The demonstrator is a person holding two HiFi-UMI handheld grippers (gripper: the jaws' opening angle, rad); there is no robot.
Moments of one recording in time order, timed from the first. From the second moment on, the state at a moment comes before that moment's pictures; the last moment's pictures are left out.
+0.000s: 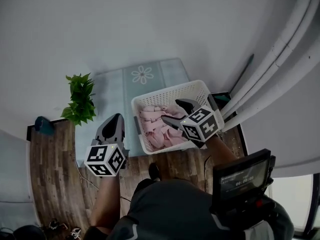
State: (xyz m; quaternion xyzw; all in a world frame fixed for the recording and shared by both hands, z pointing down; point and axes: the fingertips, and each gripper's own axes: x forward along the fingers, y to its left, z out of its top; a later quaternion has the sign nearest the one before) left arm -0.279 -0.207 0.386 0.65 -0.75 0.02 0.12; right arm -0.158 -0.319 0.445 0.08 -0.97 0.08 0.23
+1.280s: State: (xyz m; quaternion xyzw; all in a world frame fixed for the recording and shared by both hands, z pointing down) left arm -0.343 -0.242 0.532 0.62 -0.73 0.00 0.27; right arm -0.216 -0.295 0.659 -0.08 -0.84 0.11 0.53
